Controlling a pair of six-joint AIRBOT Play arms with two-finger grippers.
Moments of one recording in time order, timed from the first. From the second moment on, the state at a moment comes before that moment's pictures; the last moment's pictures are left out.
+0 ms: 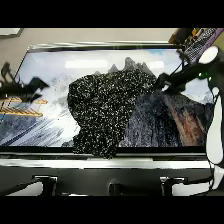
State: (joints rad) left arm 0.21 -1.30 1.23 1.06 -1.02 -1.73; right arm -0.08 -1.61 1.73 -1.07 1.55 1.56
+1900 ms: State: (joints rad) left arm -0.17 -1.32 0.60 0.43 -0.67 -1.39; right arm 0.05 -1.07 0.89 -0.91 1.35 1.66
